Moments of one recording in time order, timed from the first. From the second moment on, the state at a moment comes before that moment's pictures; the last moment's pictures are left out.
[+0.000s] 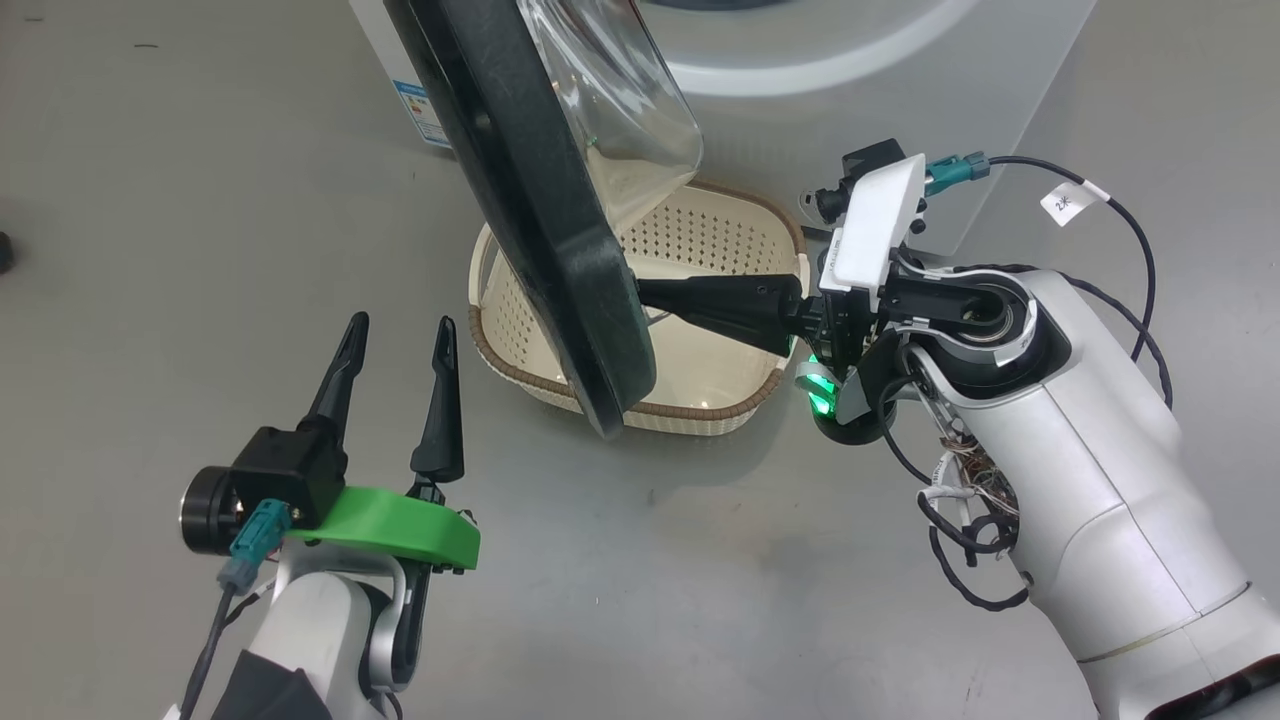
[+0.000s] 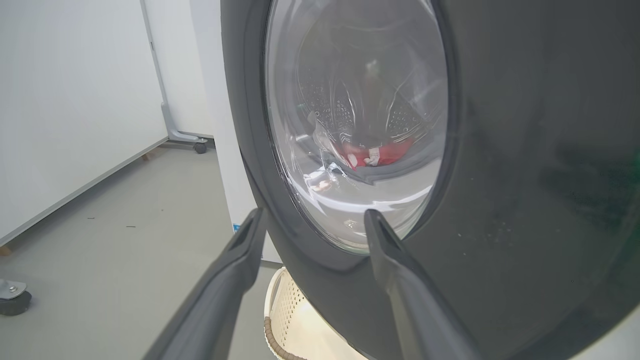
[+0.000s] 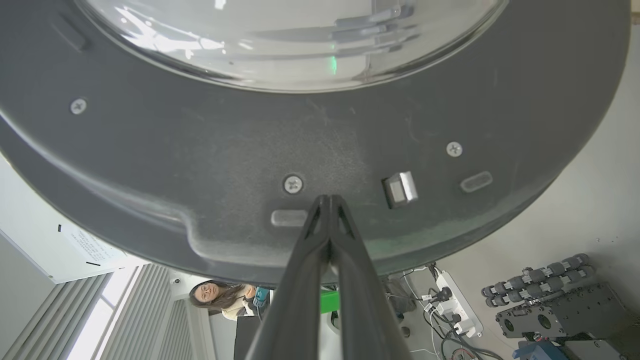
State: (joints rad) left arm -0.28 0.03 -0.30 0.21 -0.38 0.10 -0.25; right arm -0.75 -0.07 0.49 0.40 1.81 -0.11 0.87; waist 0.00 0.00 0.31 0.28
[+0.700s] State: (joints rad) left arm -0.26 0.03 -0.26 0.23 -0.37 0.10 -0.25; right arm -0.74 -0.29 0.57 0.33 1.22 0.11 0.48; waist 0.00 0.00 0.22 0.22
